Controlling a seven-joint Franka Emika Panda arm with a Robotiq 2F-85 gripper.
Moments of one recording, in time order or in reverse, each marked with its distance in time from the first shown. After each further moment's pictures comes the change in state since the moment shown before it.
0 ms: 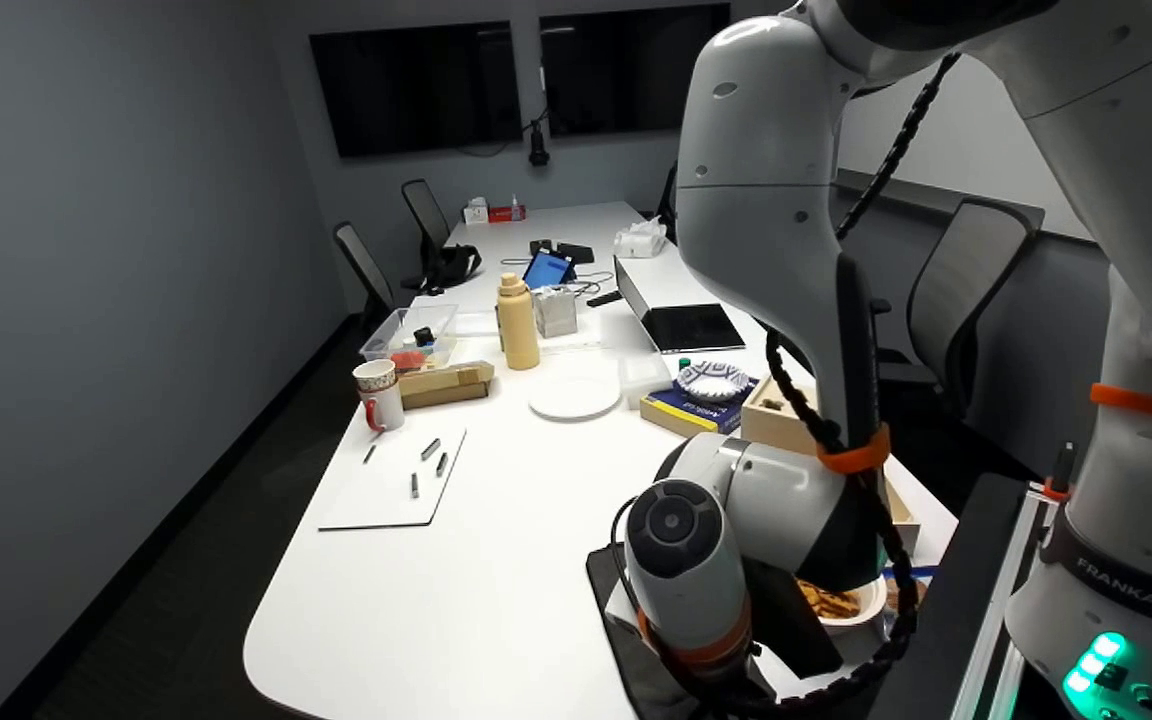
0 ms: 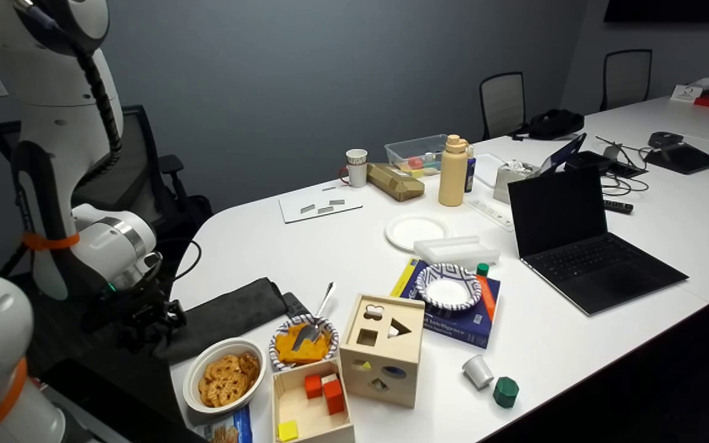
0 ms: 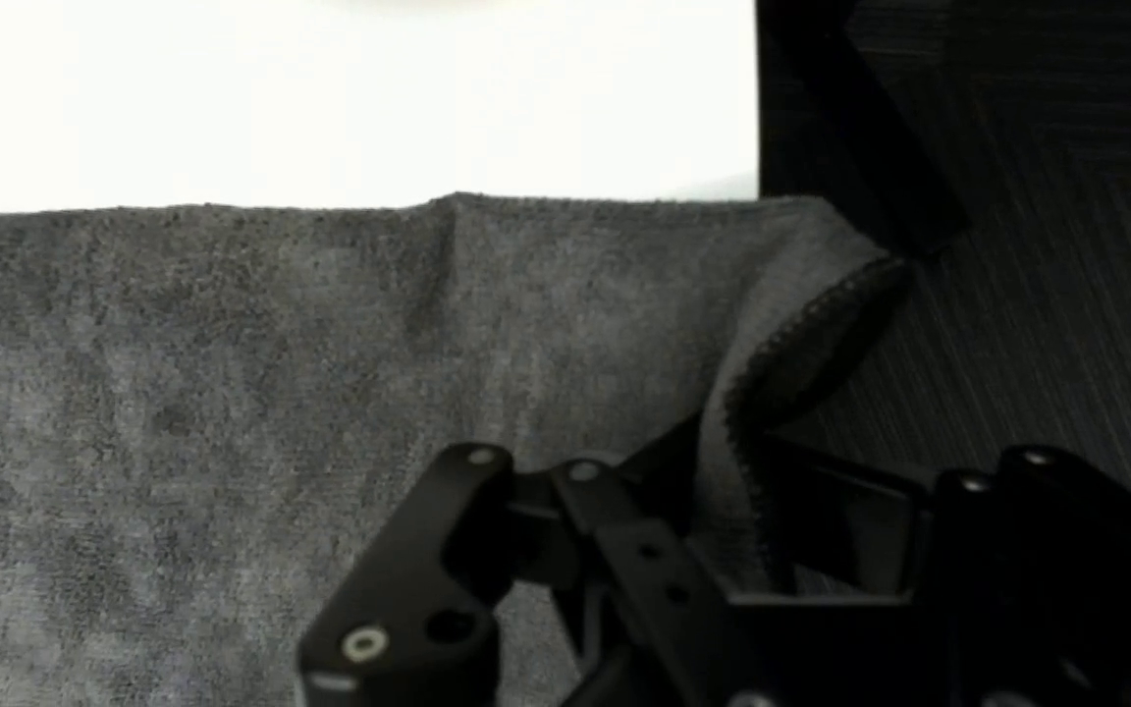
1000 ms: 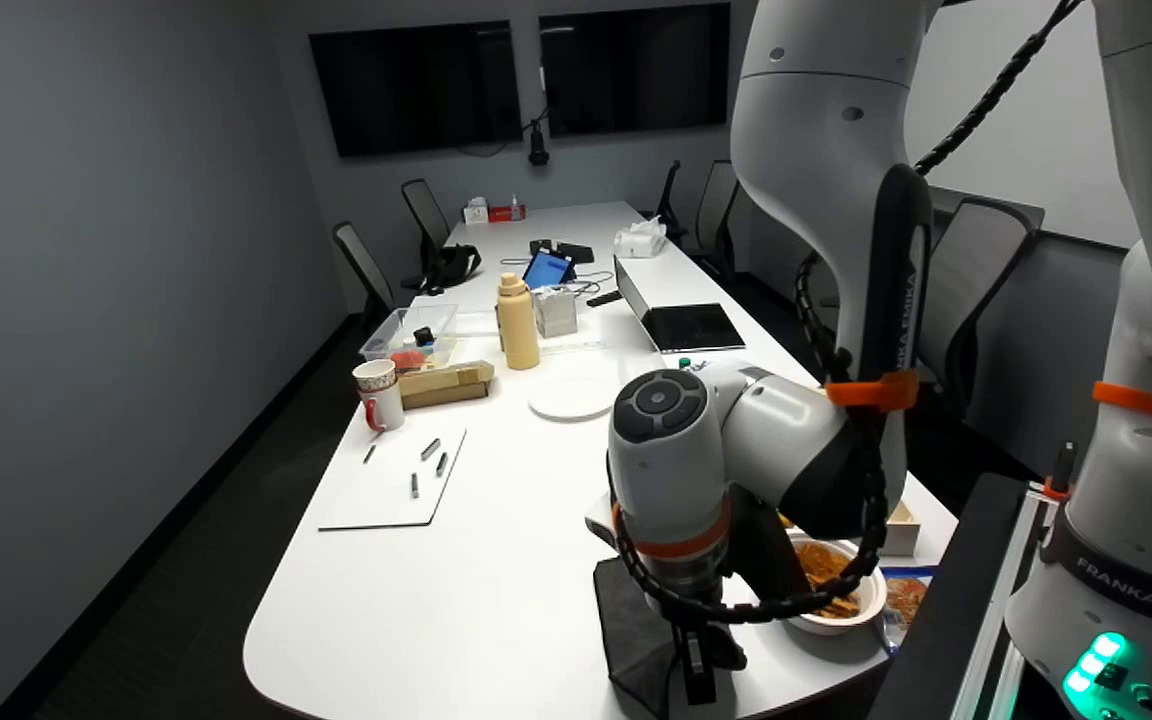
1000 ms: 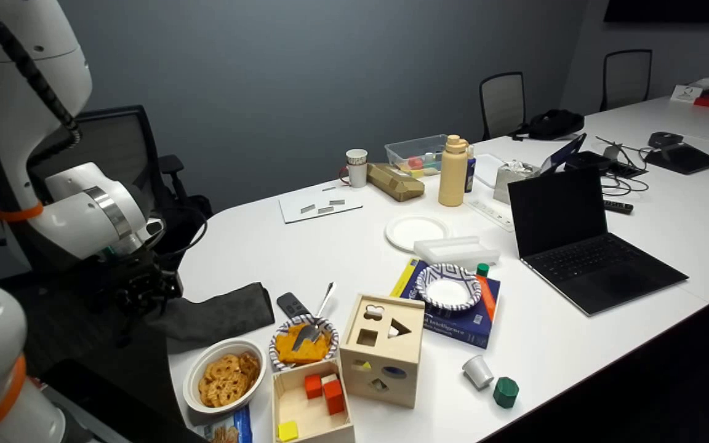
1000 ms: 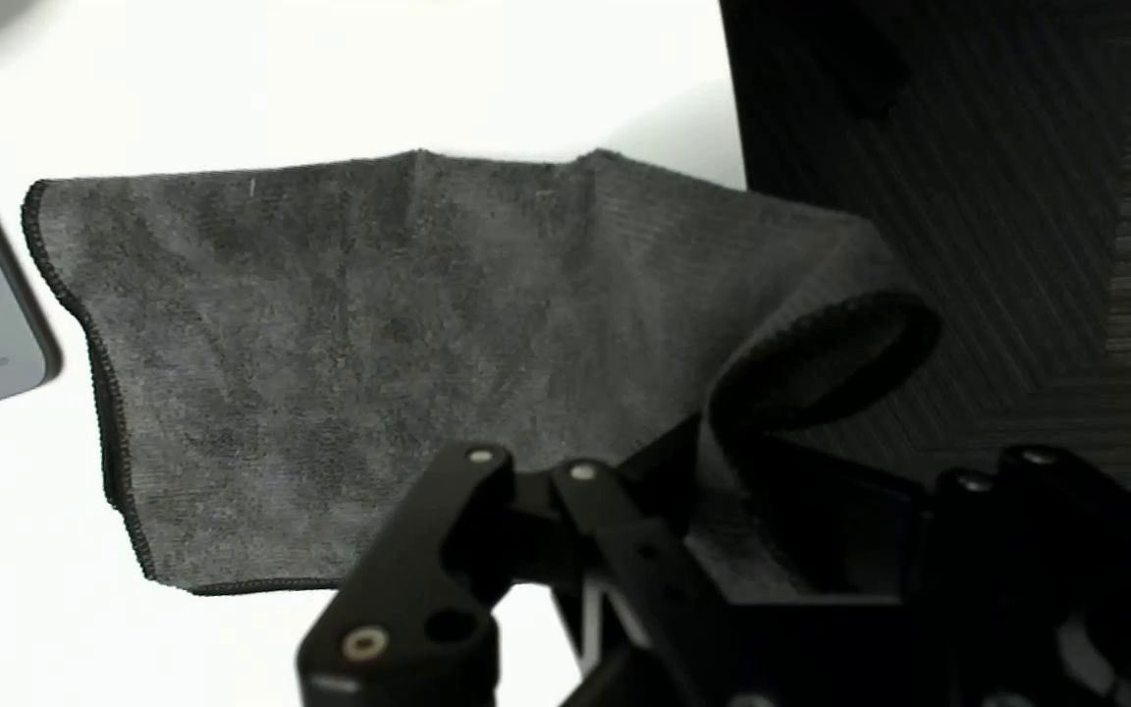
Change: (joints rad) arm -0.078 -0.240 0.044 -0.111 0.318 0.106 -0.184
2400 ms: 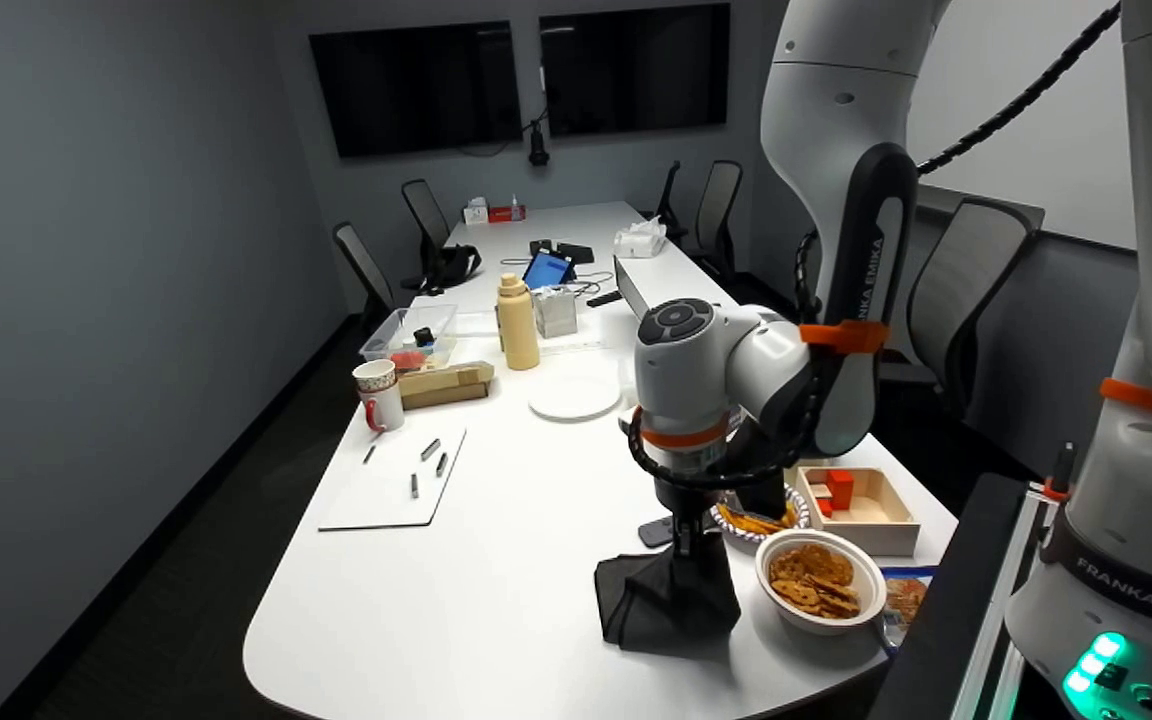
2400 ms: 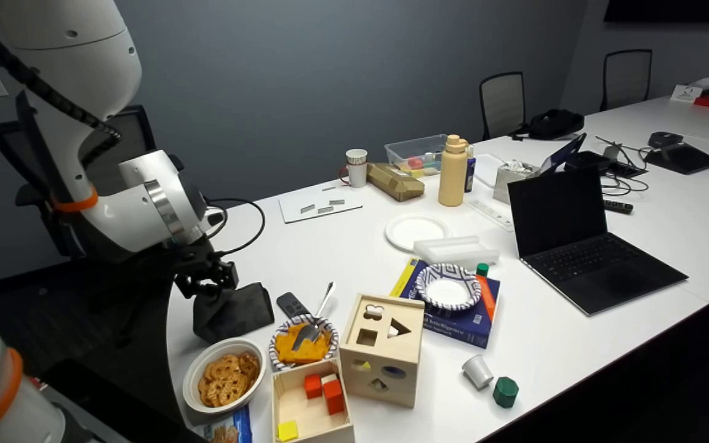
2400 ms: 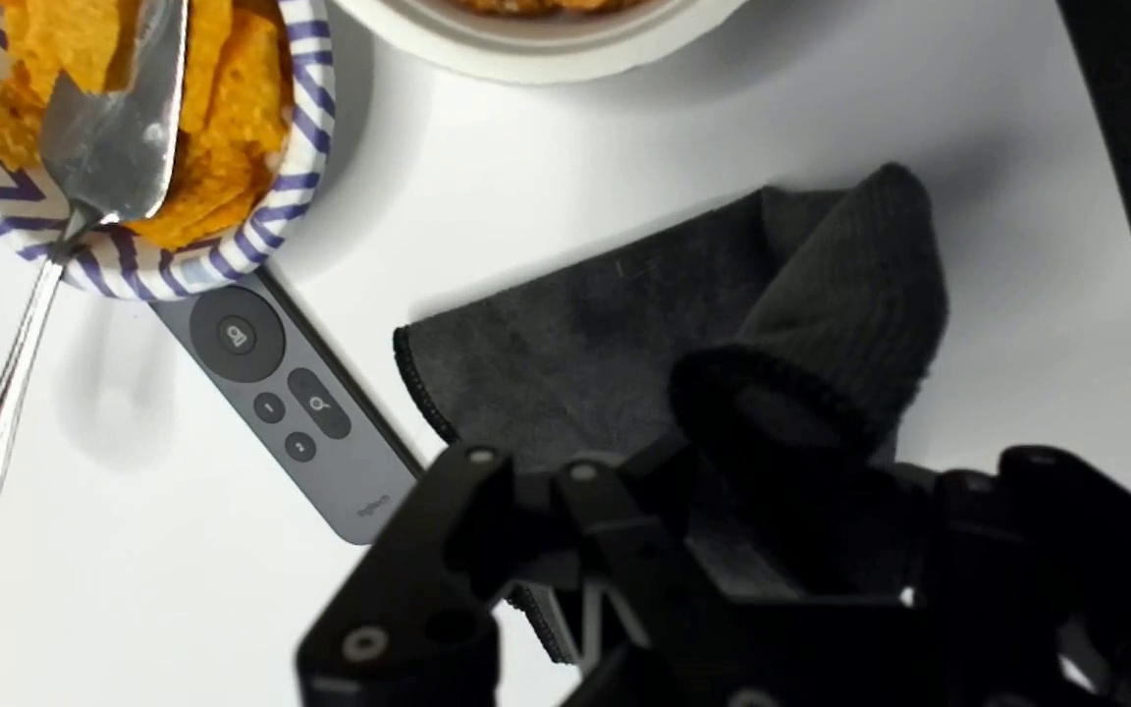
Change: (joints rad) arm -0.199 -0.055 -0.120 -0.024 -0.002 0.066 -0.035
